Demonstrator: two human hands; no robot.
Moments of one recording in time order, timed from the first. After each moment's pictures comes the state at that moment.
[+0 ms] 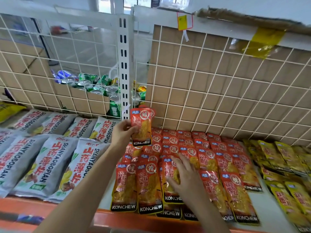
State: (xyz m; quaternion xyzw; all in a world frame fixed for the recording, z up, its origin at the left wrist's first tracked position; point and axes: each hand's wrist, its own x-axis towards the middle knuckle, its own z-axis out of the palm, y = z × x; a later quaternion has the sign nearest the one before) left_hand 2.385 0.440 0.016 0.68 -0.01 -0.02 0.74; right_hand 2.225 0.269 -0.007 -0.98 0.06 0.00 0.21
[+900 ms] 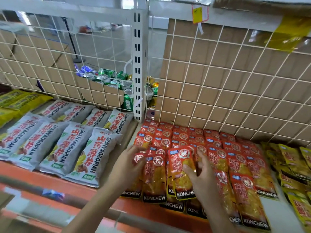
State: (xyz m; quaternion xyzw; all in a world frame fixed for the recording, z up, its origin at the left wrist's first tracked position) left_hand 2.275 0.465 -0.009 0.88 -0.14 0.08 0.44; right_hand 2.211 0.261 -0.001 -0.83 0.16 -0.08 0.53
